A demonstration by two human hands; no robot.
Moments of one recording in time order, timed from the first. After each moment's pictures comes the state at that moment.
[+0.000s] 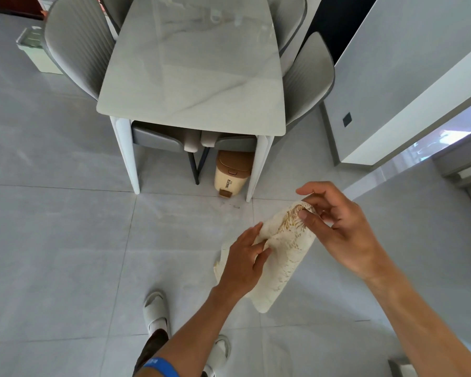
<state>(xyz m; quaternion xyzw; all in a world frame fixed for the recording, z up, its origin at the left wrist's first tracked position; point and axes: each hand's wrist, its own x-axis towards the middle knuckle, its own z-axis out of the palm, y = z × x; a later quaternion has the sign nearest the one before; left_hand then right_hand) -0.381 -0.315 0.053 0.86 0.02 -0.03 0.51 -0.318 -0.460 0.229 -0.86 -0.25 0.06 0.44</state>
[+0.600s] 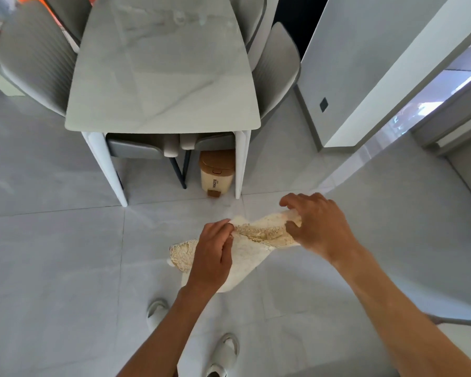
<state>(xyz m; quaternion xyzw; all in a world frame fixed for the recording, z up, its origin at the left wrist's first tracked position) -0.391 -0.286 0.089 0.88 0.01 0.09 0.46 -0.324 -0.484 0.197 -0.98 -0.15 0.03 0.08</state>
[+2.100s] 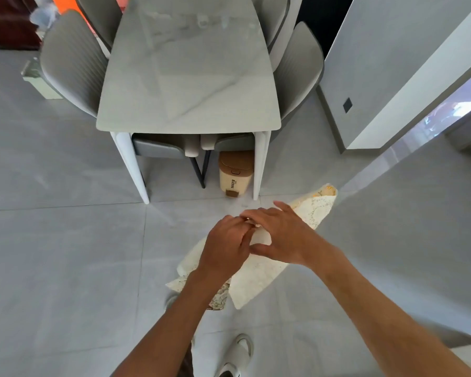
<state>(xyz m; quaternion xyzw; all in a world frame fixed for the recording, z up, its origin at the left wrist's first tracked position) -0.378 -0.268 0.116 0.93 -0.07 0.09 0.35 -0.323 -0.427 0.163 -0.91 -0.36 0.17 0.14</state>
